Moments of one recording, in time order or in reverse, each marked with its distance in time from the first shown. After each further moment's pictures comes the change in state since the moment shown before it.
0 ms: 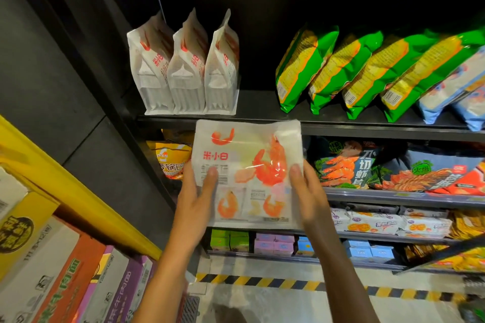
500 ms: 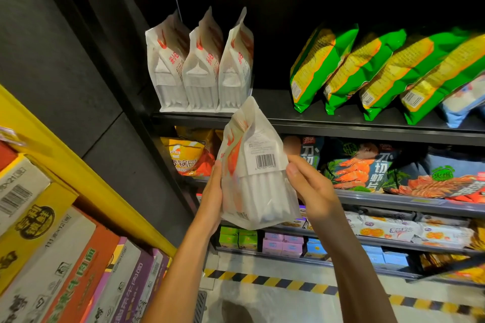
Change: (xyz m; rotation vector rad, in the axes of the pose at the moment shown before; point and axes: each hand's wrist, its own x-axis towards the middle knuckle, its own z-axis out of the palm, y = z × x) left_hand 0.032 -0.035 0.015 -0.224 0.085 -0.426; right_hand -0.005 -0.035 0.011 -0.058 -0.315 -0.151
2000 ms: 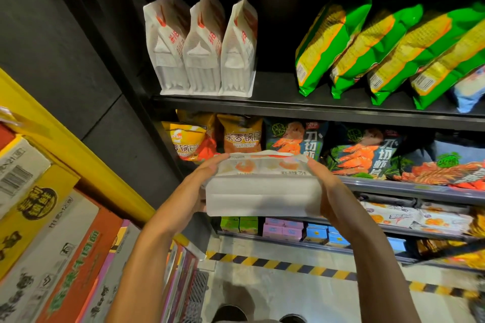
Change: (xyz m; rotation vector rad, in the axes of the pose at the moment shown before) left_hand -0.046 0.036 -0.054 0.278 -0.345 -0.005; right_hand 0.001 0.061 -0.046 0.139 0.016 0.584
